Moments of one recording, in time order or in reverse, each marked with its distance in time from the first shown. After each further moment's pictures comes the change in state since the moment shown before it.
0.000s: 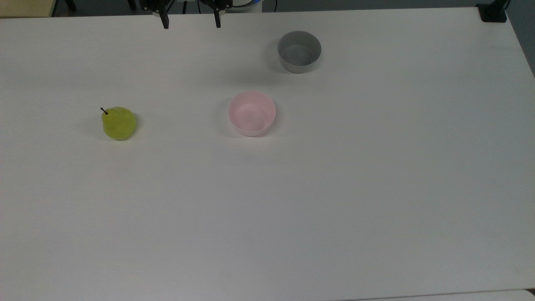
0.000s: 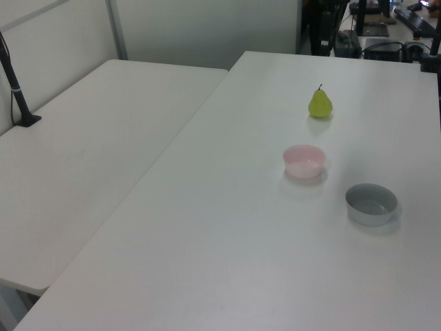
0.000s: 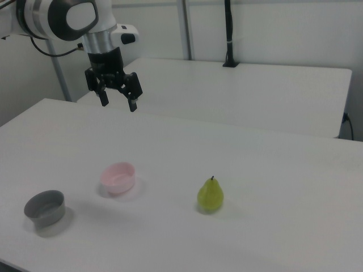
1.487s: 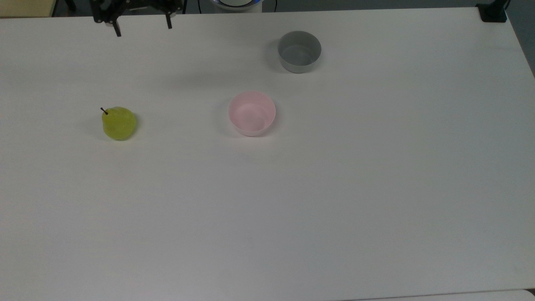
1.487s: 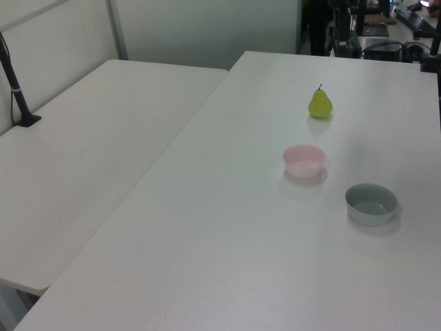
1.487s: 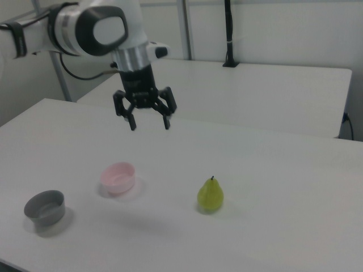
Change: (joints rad) arm -0.122 0.037 -0.008 -0.031 -0.108 0.013 -0.369
